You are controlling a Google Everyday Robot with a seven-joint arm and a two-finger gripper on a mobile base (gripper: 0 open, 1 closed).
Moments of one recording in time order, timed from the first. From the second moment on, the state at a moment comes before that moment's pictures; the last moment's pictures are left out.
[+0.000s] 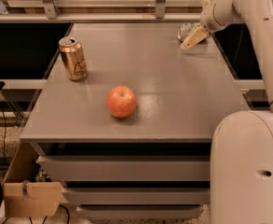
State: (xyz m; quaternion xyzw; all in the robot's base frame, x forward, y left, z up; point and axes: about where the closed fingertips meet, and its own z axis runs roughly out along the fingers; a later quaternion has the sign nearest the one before) arm 0.860 -0.233 0.892 -0.51 0.73 -0.06 0.46
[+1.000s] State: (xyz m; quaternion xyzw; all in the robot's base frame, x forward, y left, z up) arm 0.872 -0.242 0.883 -0.44 0.76 -0.06 0.48
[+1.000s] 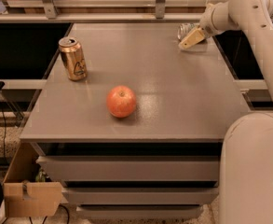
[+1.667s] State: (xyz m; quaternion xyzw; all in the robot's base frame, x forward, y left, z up) arm 0.867 -0.235 0.869 -0.44 0.76 -0.03 0.47
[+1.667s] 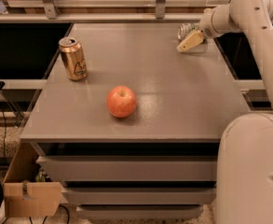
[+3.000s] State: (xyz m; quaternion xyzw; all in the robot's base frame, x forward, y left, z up) arm 0.868 -0.233 0.857 -0.43 0.77 0.02 0.47
